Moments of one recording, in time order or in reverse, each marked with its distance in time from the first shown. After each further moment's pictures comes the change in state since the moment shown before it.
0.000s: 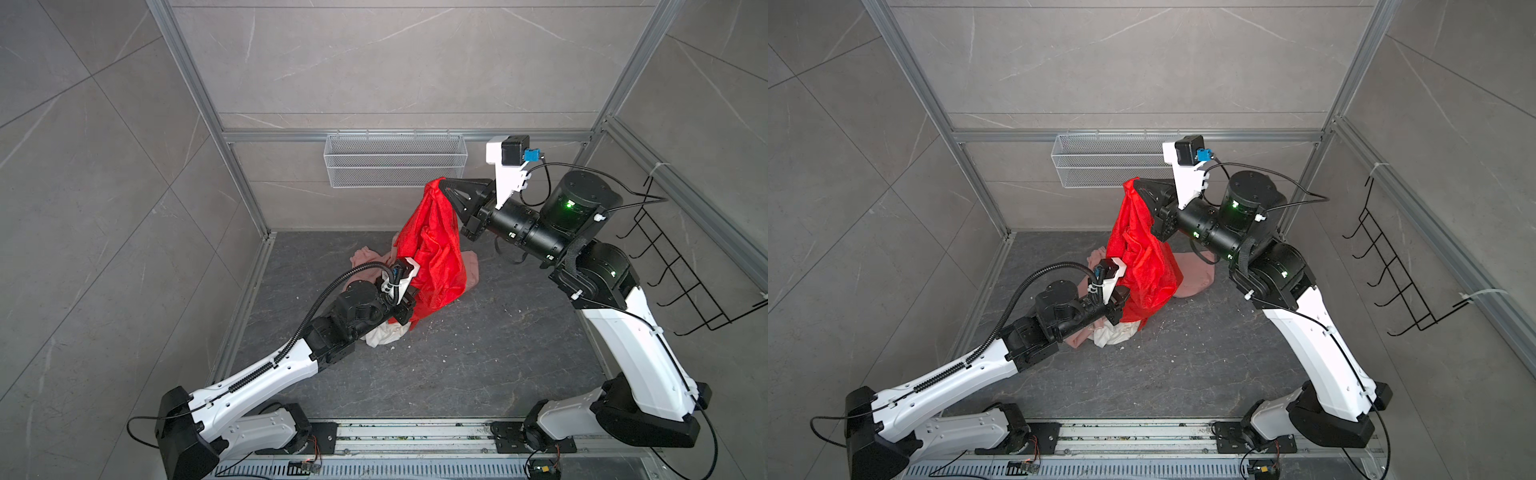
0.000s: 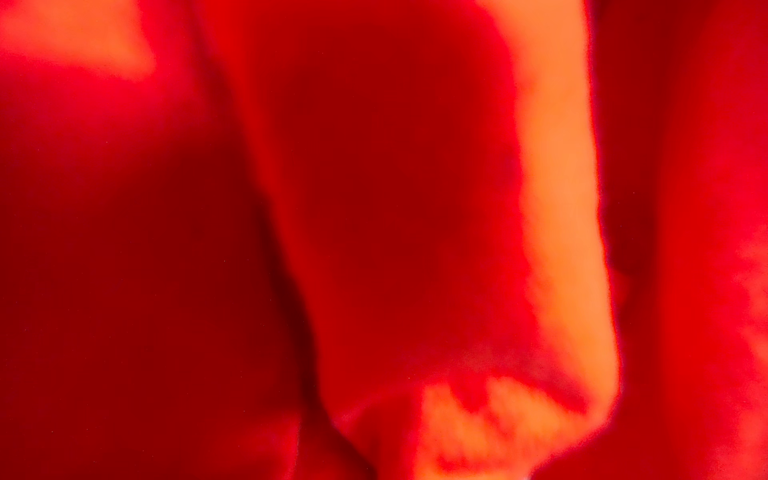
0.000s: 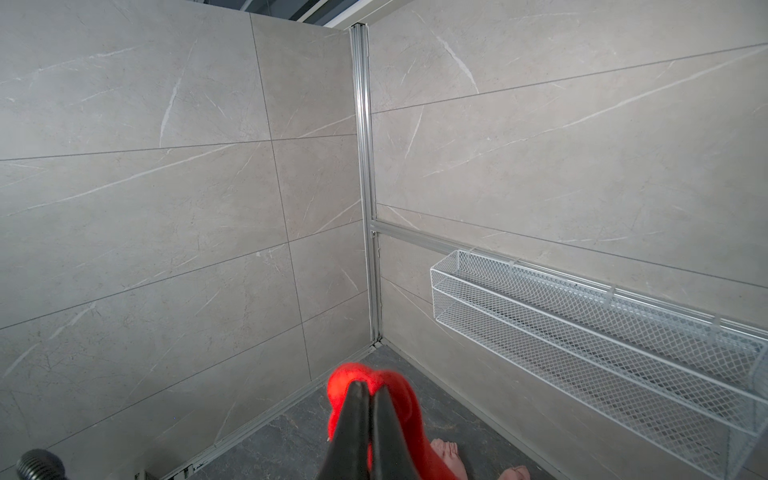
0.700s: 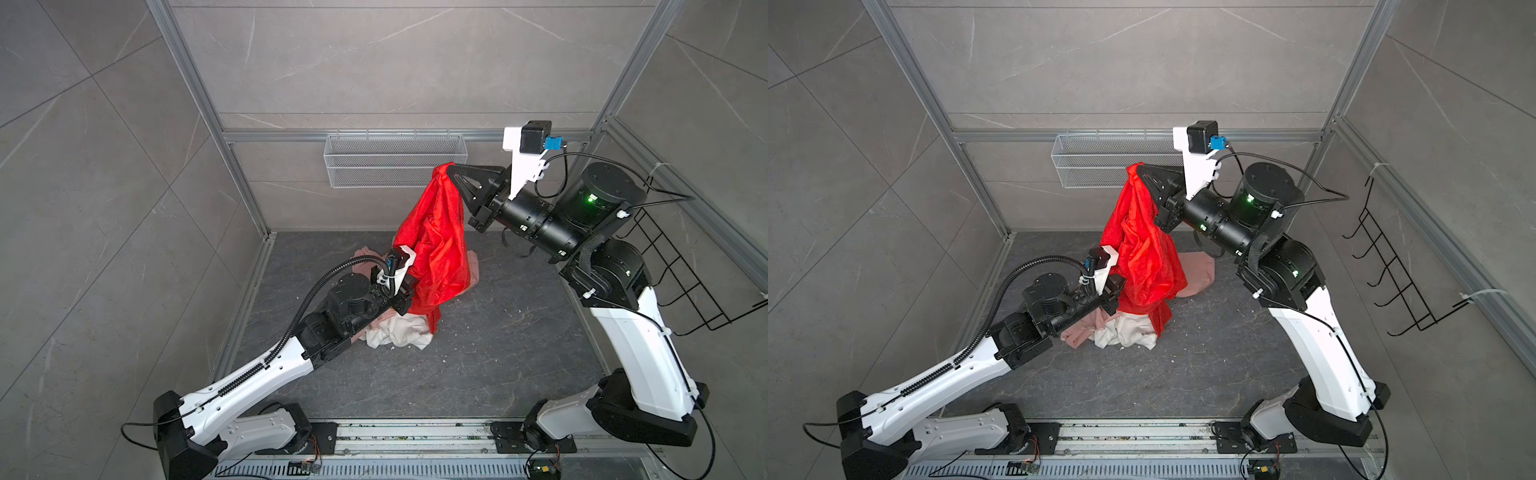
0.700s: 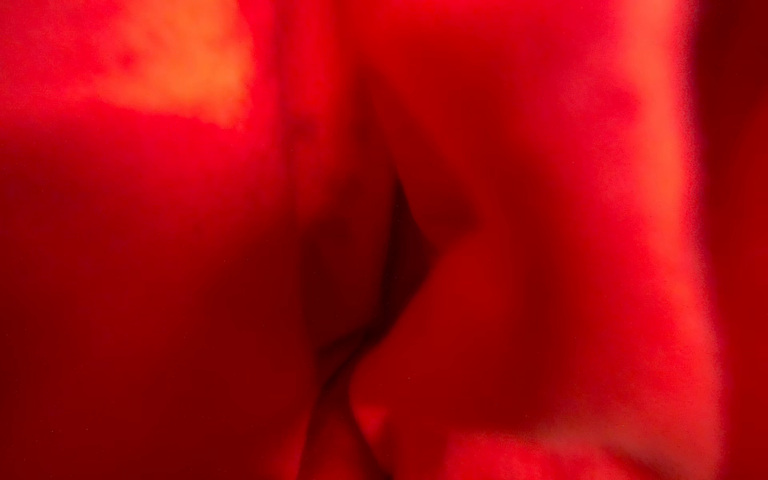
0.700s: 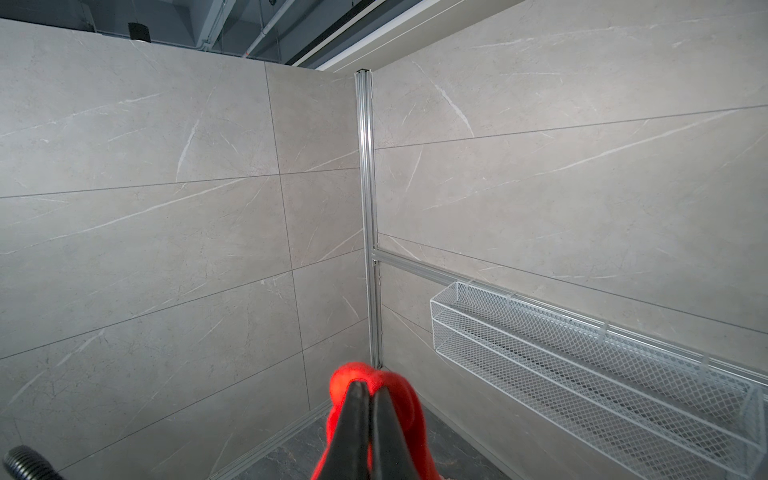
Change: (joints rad) left arm 0.000 -0.007 0.095 -0.006 -0.052 0.038; right arm 0.000 0.028 0.103 -0.003 0.000 0.000
